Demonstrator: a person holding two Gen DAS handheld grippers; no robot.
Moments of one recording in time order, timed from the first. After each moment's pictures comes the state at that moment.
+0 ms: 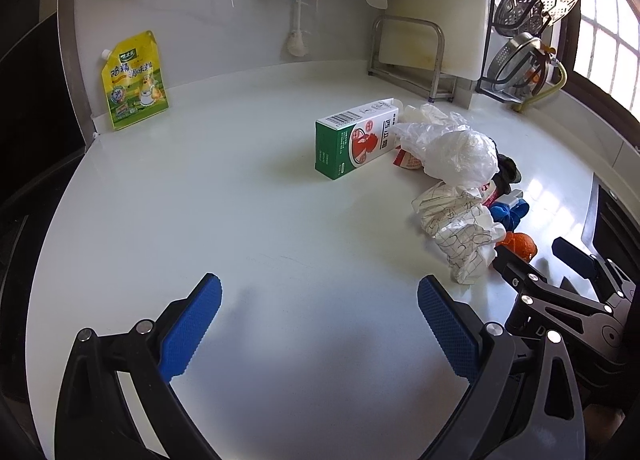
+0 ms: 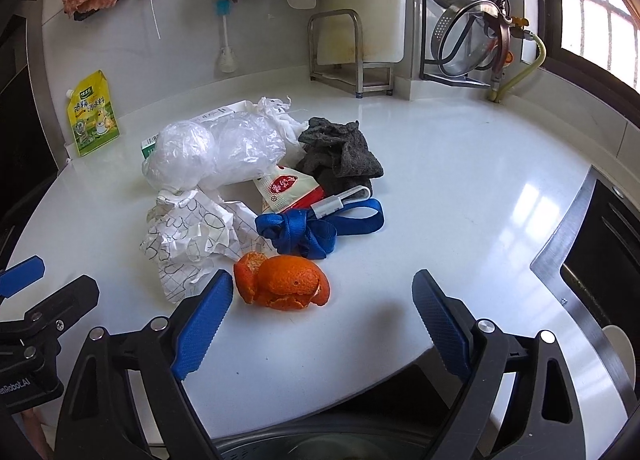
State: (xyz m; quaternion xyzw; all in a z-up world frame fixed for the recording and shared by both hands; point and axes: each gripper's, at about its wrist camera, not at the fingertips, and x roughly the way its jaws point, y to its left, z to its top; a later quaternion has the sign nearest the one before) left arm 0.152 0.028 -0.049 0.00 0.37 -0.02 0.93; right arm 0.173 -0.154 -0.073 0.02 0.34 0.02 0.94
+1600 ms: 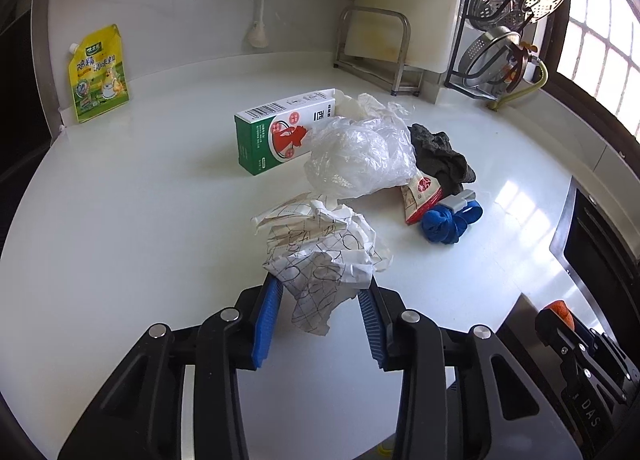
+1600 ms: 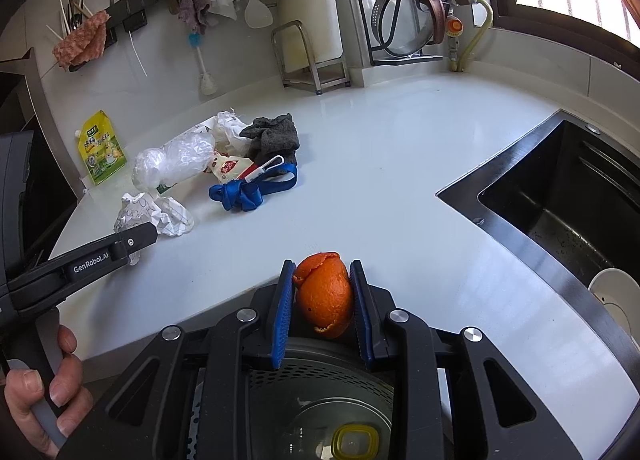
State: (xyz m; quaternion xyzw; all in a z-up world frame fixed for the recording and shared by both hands) left arm 0.160 -0.021 -0.051 -0.03 0.38 -0.05 0.92; right arm 0.095 -0.225 -0.074 0.10 0.33 0.03 0.94
